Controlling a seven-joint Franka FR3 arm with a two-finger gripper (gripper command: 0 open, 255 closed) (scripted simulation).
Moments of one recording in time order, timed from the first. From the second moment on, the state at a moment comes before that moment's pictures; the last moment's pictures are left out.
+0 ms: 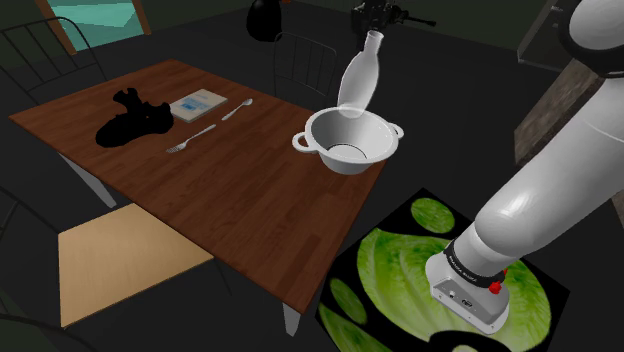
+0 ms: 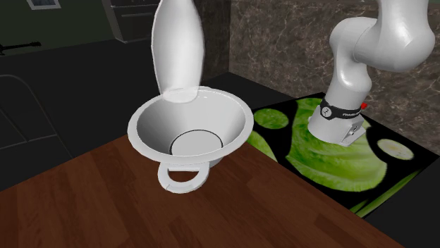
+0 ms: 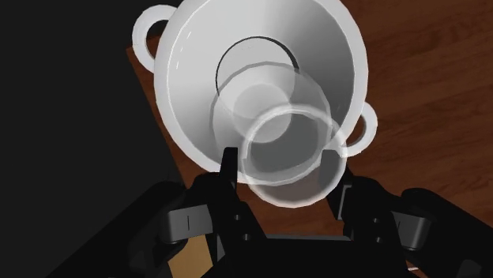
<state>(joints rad) -0.15 0.02 0.03 -1.54 -0.01 1.48 -0.14</state>
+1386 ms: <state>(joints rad) -0.16 -0.02 0.02 -1.75 -0.01 1.66 -0.14</state>
